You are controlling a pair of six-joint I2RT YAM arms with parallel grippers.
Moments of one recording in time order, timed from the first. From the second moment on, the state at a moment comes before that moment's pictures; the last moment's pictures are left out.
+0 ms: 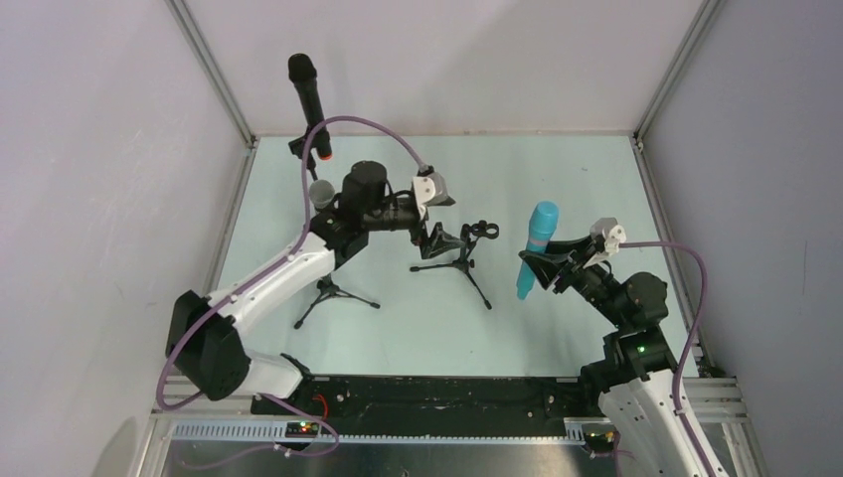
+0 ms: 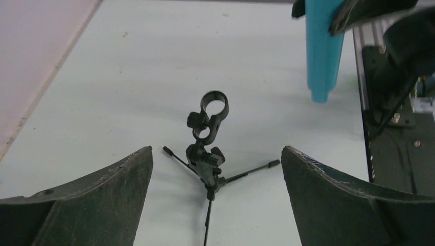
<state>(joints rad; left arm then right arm) -0.63 1.37 1.11 0.00 0.70 0.26 0.25 0.40 0.44 0.10 -0.49 0.25</state>
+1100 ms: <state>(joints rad) -0.67 1.67 1.20 -0.07 0.69 0.61 0.25 0.50 0.44 0.29 -0.61 0.24</state>
